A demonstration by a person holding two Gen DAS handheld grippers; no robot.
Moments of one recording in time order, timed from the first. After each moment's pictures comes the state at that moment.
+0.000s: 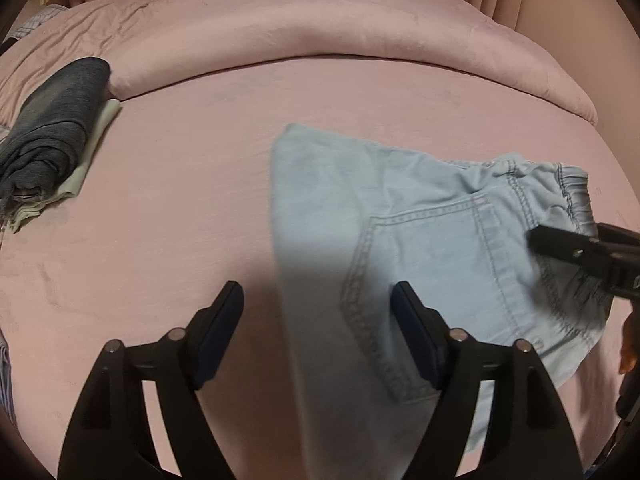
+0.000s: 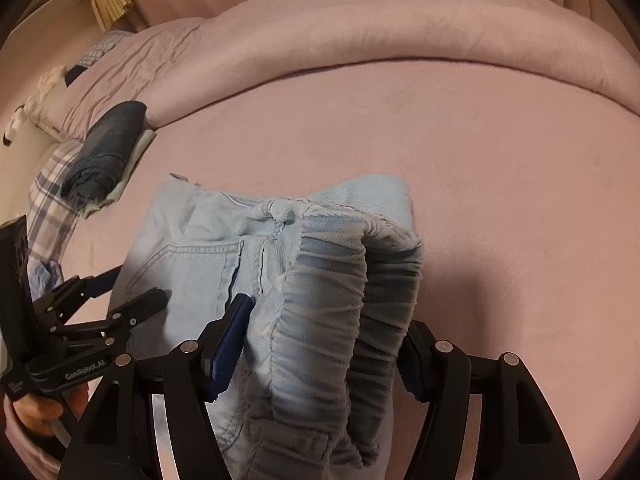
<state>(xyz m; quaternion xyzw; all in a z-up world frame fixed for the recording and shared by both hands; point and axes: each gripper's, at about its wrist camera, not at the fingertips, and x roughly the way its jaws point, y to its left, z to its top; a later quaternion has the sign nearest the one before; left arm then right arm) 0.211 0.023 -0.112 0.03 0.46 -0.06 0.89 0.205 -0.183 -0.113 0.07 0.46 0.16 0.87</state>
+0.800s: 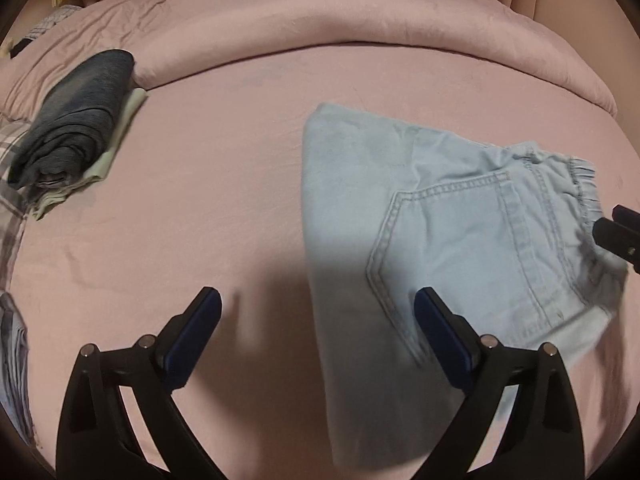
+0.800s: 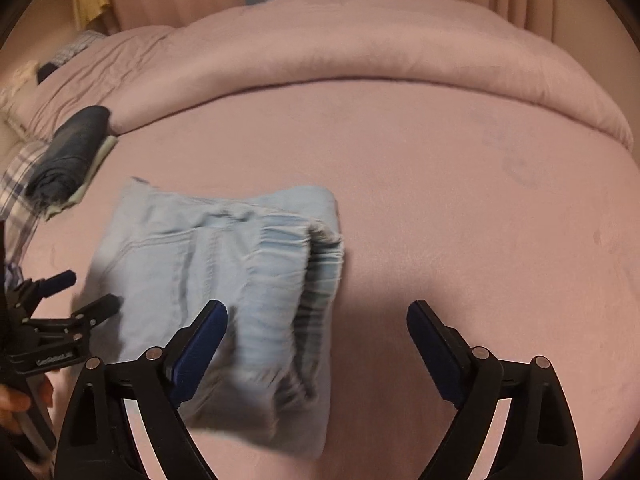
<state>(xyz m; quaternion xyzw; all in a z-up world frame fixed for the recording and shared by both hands) 0.192 0.031 -0.117 0.05 0.47 -0.01 0.88 0.175 -0.202 -0.098 0.03 0.44 0.07 0.89</state>
